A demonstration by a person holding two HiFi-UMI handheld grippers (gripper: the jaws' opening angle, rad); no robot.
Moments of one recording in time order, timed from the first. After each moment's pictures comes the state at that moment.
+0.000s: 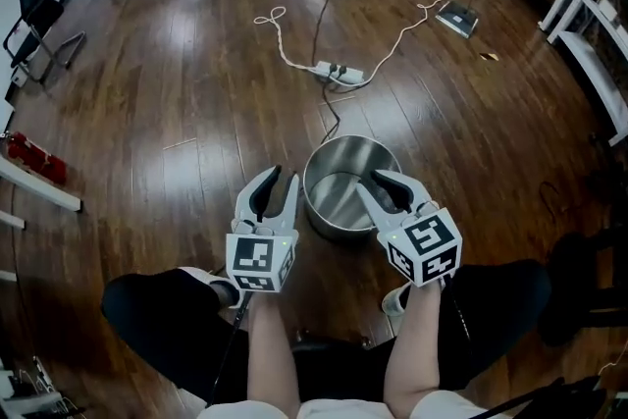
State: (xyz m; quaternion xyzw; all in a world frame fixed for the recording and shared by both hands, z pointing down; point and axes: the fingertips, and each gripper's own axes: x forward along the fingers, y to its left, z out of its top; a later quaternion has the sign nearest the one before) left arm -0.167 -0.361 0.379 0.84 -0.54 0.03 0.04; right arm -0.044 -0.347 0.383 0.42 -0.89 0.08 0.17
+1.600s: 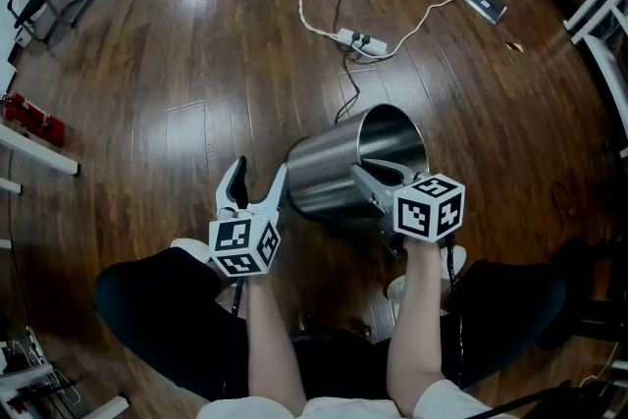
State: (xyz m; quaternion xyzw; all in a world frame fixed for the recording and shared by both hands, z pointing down) left arm -0.256 -0.357 0.460 0.76 -0.63 0.01 0.17; right arm -0.095 -0.363 0.469 0.31 -0.89 0.31 0.14
